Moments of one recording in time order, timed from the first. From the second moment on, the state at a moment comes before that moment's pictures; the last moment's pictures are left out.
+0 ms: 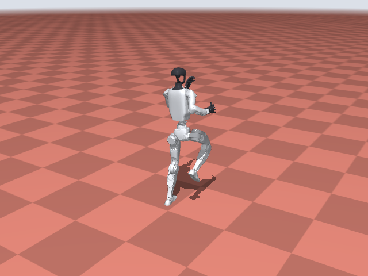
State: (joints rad) left arm -0.58 0.45 -0.23 -0.16 -0.03 -0.23 0.45; right arm 0.80 -0.65 -0.10 -0.49 0.44 -0.34 -0.03; waist -0.18 0.06 0.00; left_leg -0.09 0.19 0.06 0.36 -0.40 0.14; right_leg -0.98 0.05 -0.15 1.98 -0.31 0.03
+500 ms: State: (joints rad) left arm 0.78 0.71 -0.01 -0.47 -0.59 -0.27 0.19; right arm -0.37 -0.38 0.09 -0.62 0.21 -0.26 -0.34; waist 0.20 -0.15 0.06; left_leg -0.80 0.04 0.27 1.81 -0.46 0.16; right_leg 0.12 -0.20 0.10 0.05 -0.02 0.04
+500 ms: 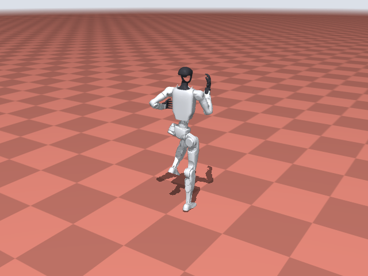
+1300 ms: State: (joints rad) left arm 0.47 0.38 0.03 -0.34 -0.64 -0.29 0.21; right arm -0.29 -0.37 0.11 -0.35 0.32 -0.29 -0.25; waist 0.03 -0.03 0.27; left_leg -1.02 0.04 0.14 2.29 -0.67 0.09; right_leg 0.02 -0.12 0.07 0.57 -0.64 -0.13
